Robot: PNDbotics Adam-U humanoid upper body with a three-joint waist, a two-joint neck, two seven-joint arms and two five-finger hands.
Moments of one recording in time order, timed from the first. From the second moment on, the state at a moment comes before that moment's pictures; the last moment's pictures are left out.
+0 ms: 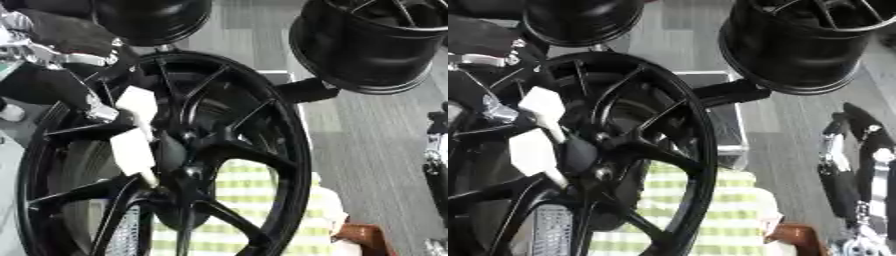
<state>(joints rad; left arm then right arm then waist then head) -1.01 0.89 -0.58 -1.51 -0.49 -0.39 -0.72 -0.02 -0.28 0.12 -1.98 0.25 -0.06 -0.58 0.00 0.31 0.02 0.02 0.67</state>
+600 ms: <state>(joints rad) -1.01 0.88 -0.59 -1.50 -0.47 -0.39 -0.72 -0.02 -0.28 0.12 -1.98 0.25 -0.06 -0.59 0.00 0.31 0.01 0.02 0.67</state>
